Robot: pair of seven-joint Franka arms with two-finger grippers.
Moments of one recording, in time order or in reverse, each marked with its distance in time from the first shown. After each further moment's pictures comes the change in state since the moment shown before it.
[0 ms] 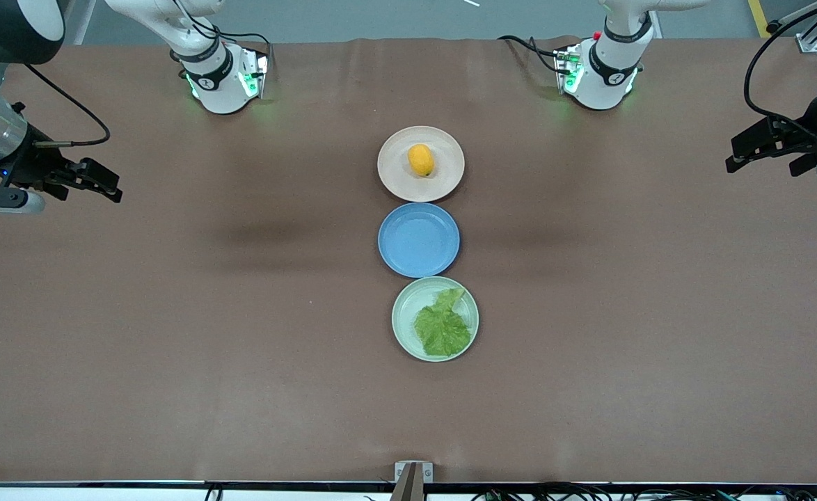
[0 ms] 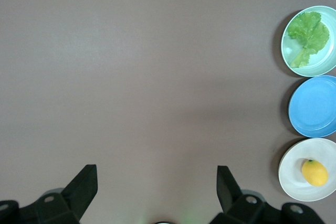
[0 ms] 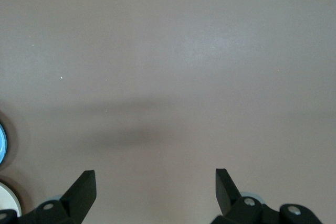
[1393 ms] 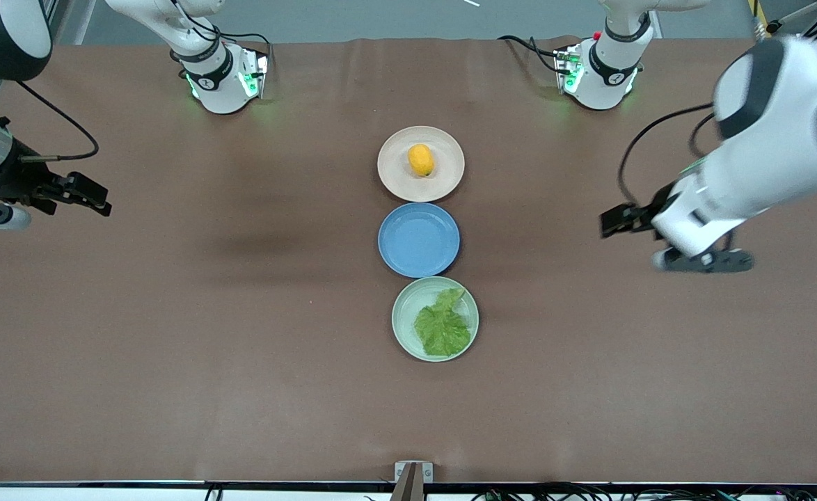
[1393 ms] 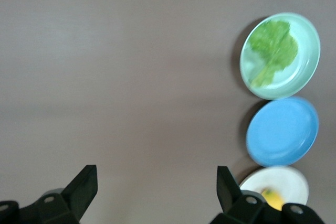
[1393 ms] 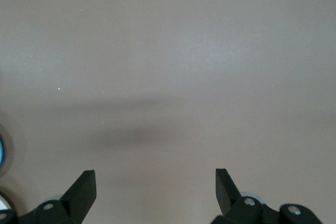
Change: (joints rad) left arm -0.026 0.284 -0.240 -0.009 -0.044 0.252 -0.310; right arm -0.011 0.087 -0.007 0.095 -0.016 0.007 -0.038
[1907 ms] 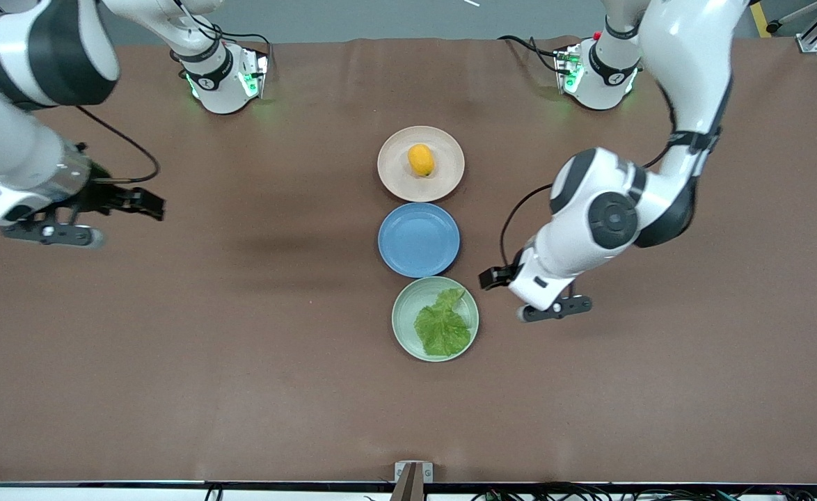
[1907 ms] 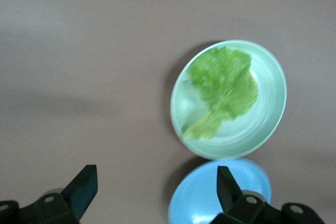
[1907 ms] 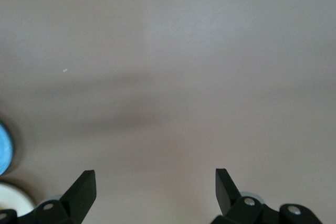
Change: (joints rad) left arm -0.211 0.296 -0.013 0.003 0.023 0.427 -0.374; right arm 0.156 0.065 0.021 0.002 0.025 -0.078 0.249
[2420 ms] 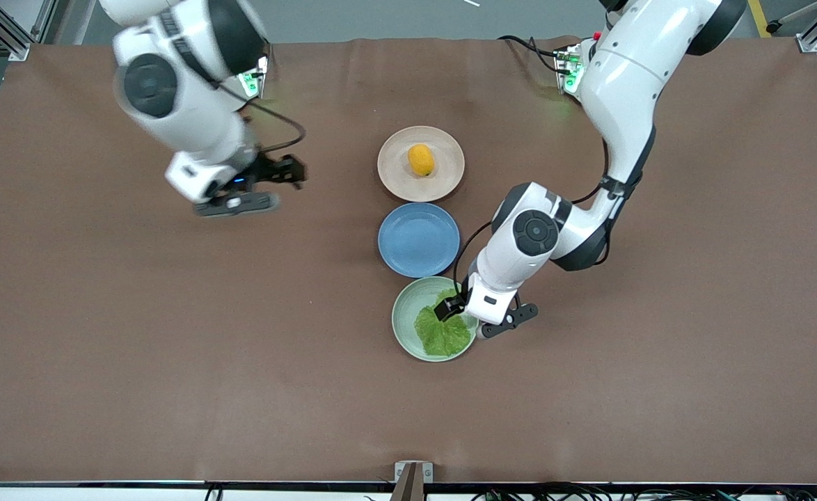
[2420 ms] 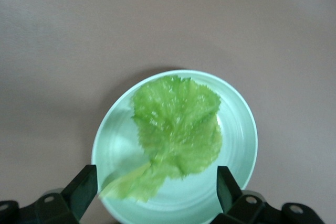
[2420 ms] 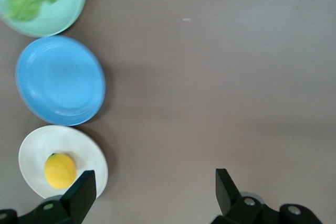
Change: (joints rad) left arm -0.117 0.211 0.041 0.066 0.063 0.317 -0.322; right arm 0.379 0.017 0.009 -0.131 0.120 0.213 0.080
